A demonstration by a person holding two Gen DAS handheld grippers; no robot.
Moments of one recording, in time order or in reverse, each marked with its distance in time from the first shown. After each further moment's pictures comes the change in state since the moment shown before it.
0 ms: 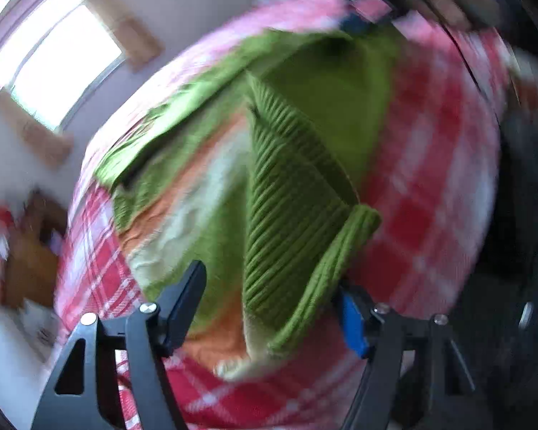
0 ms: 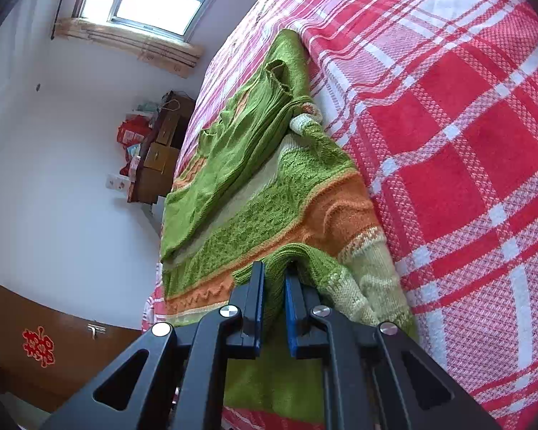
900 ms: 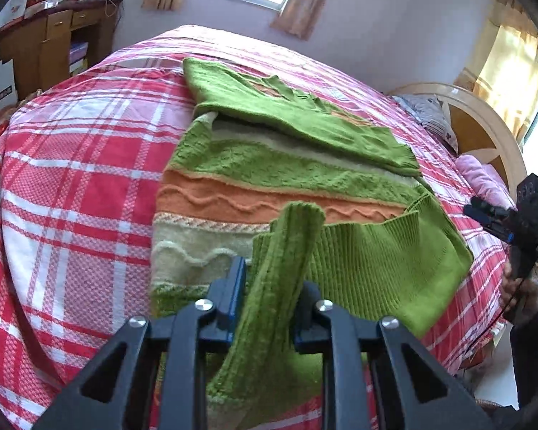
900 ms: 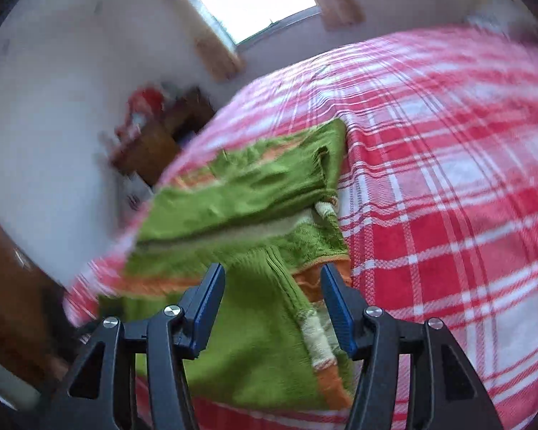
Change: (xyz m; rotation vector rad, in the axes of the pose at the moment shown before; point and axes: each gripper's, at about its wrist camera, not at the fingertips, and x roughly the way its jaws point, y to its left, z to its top) left arm 0.034 0.102 -0.018 -0.872 -0.087 -0.197; right arm -0.037 0.059 -0.019 -0.574 -0.134 -0.276
